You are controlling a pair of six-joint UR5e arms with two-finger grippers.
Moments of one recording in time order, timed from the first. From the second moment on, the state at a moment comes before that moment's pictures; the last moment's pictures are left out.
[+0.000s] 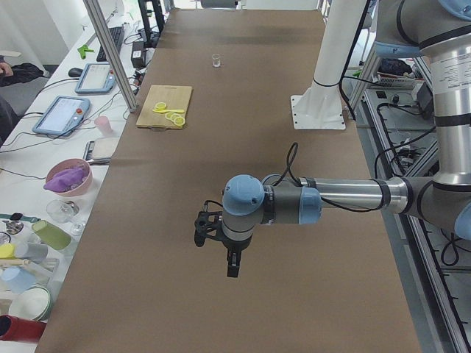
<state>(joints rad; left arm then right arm) -1.70 -1.32 -1.83 -1.56 -2.31 0.11 1.60 -1.67 1.67 -1.54 2.32 -0.10</state>
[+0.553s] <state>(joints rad) -1.71 -1.34 -1.83 -1.55 -2.31 0.12 1.59 -1.66 1.66 -1.54 2.30 -0.09</state>
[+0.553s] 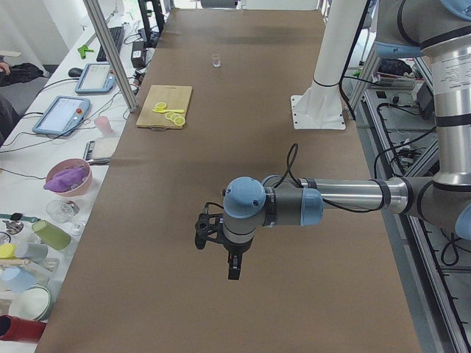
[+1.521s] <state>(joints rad) -1.71 -1.35 -1.82 -1.56 -2.37 0.11 1.58 -1.63 1.66 -1.56 2.29 0.00</state>
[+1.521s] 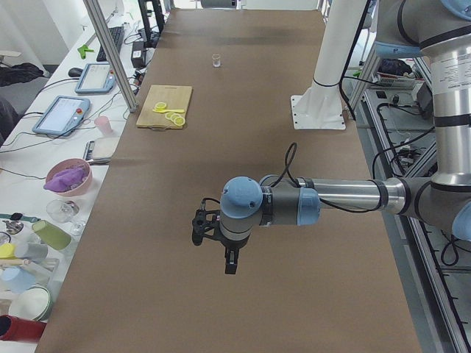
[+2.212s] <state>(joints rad) -1.71 -1.35 -1.82 -1.56 -2.37 0.11 1.58 -1.64 1.66 -1.57 2.24 0.00</state>
